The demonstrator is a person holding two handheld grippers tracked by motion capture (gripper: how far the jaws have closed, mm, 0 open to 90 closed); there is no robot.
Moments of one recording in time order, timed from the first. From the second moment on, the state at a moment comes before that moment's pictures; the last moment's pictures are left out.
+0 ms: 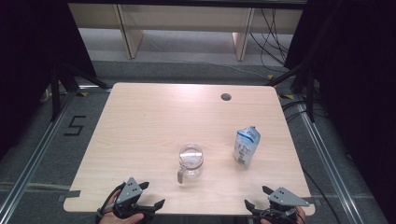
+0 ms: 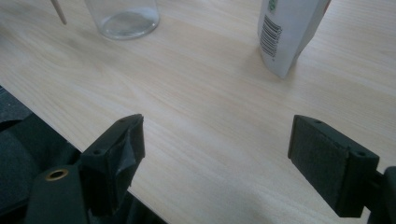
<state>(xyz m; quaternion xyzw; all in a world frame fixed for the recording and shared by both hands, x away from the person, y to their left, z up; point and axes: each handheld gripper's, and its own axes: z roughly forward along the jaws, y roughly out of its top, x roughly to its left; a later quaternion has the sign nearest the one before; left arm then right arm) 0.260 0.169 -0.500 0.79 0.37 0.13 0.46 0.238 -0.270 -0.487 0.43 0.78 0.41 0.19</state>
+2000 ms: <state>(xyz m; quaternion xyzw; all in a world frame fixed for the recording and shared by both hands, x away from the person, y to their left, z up) 0.309 0.101 -0.487 0.80 0.29 0.14 0.51 0.232 -0.272 -0.482 0.42 0.78 0.42 0.22</state>
